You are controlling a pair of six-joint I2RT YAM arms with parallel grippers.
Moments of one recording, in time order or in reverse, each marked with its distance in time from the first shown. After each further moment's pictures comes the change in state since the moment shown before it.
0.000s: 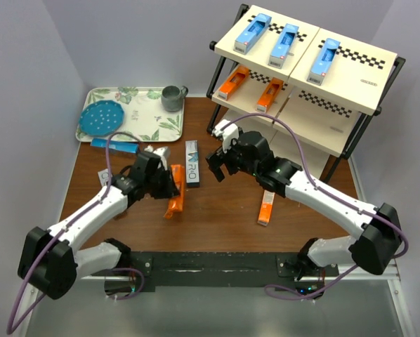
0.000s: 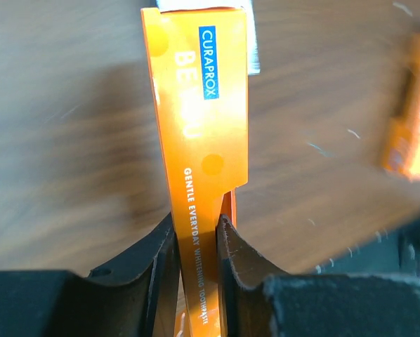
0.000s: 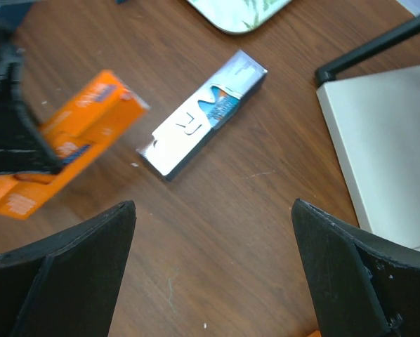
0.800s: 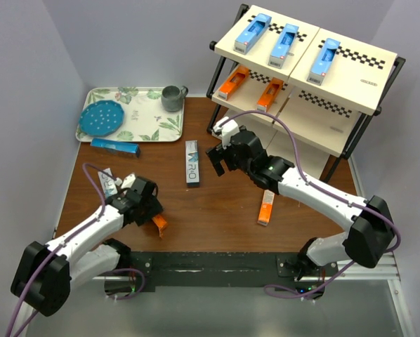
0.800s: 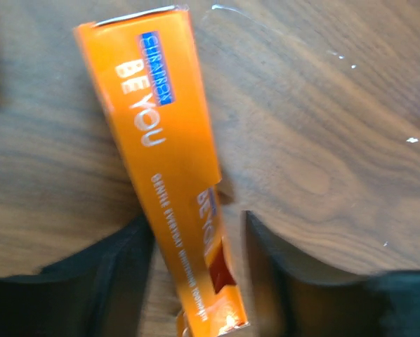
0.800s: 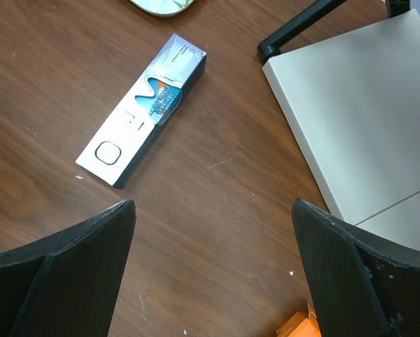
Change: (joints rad) left arm 0.001 -0.124 -0.246 -0.128 -0.347 -0.468; right arm 0.002 0.064 0.013 0.008 0.190 0.027
